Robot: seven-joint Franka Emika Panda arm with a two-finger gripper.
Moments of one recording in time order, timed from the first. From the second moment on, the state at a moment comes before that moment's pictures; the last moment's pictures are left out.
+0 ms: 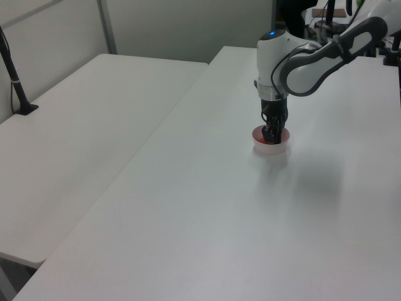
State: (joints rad) arm 0.09 0.33 0.00 -1.92 -0.03 2.19 0.20
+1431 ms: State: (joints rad) arm 0.05 0.34 0.00 -1.92 -0.03 2.30 0.25
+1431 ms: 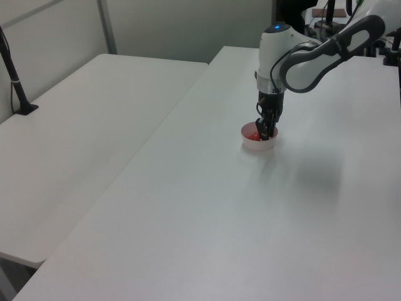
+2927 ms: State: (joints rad) arm 0.04 0.42 0.00 -1.84 -0.11 2.35 0.36
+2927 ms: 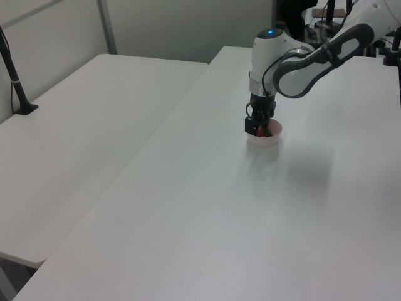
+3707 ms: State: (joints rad) arm 0.04 0.42 0.00 -1.84 -0.11 2.34 0.36
